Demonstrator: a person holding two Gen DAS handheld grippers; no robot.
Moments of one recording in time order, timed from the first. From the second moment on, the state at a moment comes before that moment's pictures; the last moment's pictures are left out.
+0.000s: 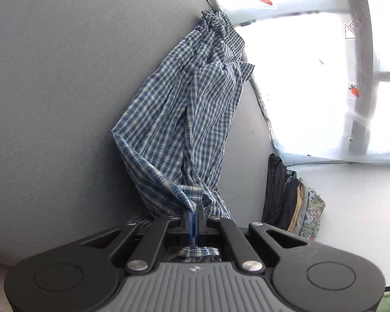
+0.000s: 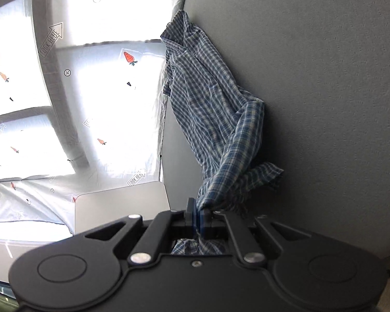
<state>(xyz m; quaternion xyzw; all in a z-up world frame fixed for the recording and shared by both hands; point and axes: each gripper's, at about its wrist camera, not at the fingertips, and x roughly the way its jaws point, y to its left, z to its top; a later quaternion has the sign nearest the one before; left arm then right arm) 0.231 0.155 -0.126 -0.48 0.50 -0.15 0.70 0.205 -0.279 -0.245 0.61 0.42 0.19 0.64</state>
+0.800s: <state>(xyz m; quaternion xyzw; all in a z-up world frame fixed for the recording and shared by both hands) 0.337 0.184 -0.149 -0.56 0.44 -0.08 0.69 0.322 -0.308 -0.281 0.68 0.43 0.12 0.59</state>
